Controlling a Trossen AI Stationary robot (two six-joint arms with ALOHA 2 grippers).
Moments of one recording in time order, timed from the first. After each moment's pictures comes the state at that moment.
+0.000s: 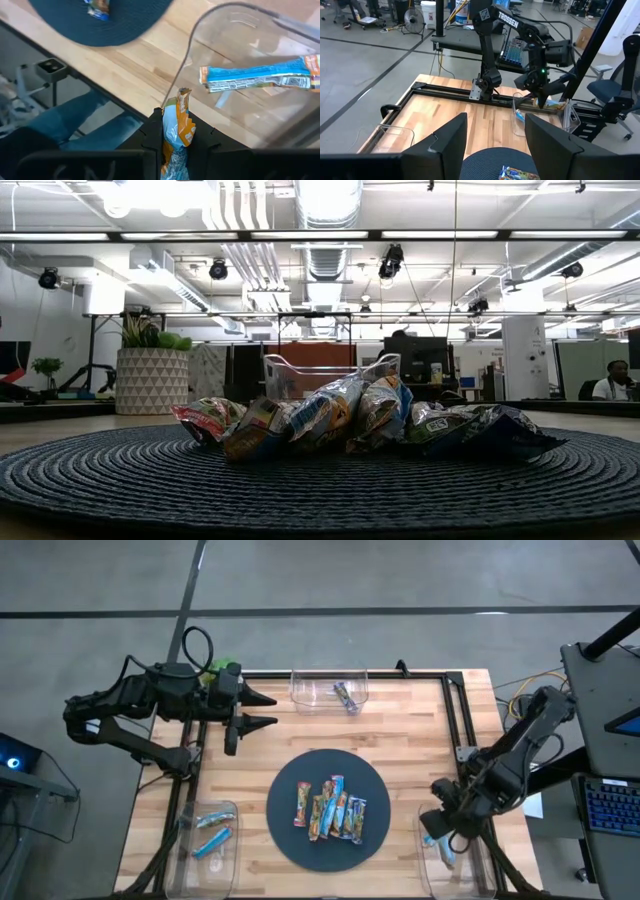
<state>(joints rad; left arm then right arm) -0.07 1.10 1.58 -0.69 -0.15 -0.15 0.84 1.14 0.99 -0.96 0.05 2.00</state>
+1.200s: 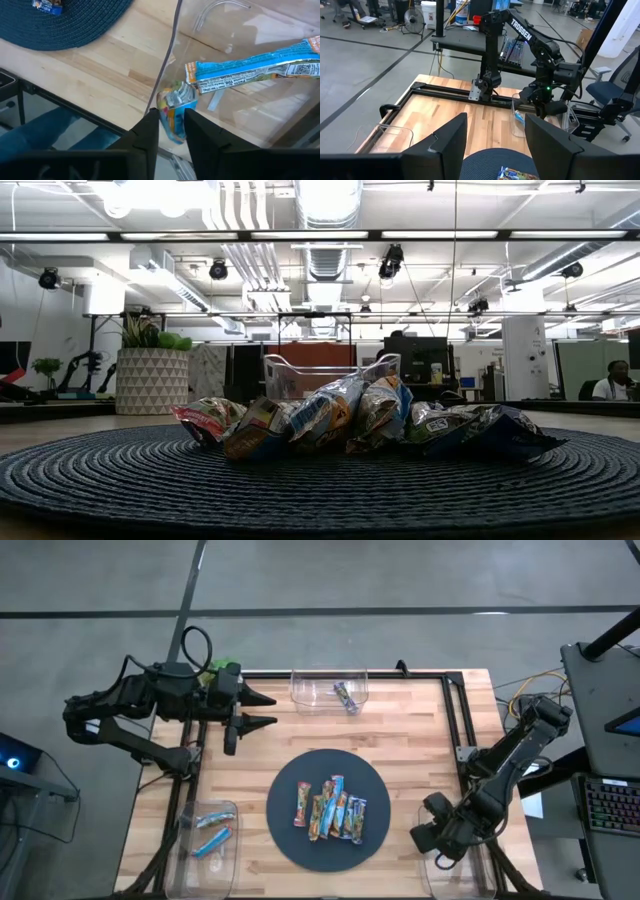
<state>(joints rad) -0.07 1.10 1.58 -0.69 -0.15 -0.16 0.87 1.34 0.99 -0.91 0.02 2.10</state>
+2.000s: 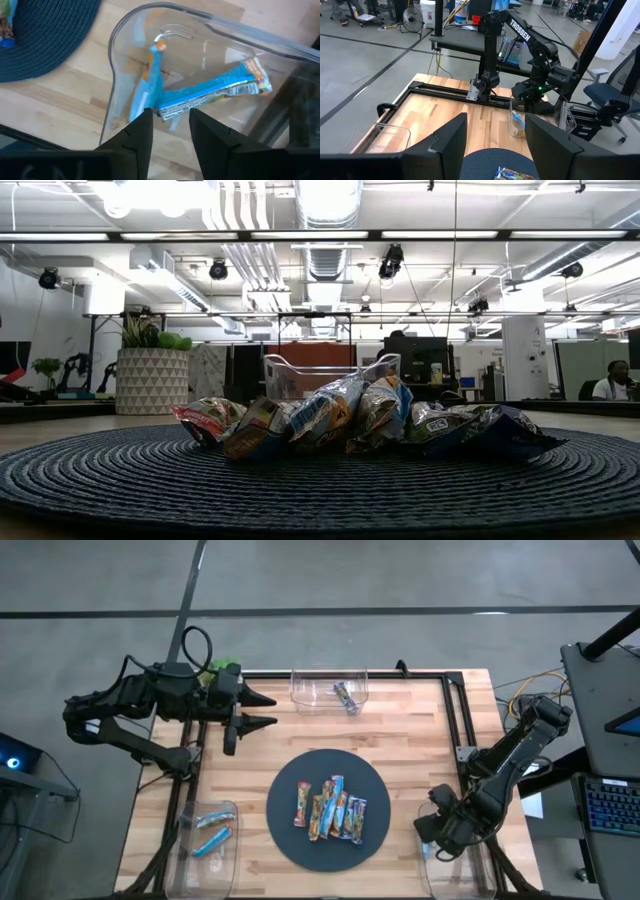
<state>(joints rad) -0.07 1.10 1.58 -0.69 -0.14 -0.18 0.87 1.34 0.99 -1.09 0.03 2.12</state>
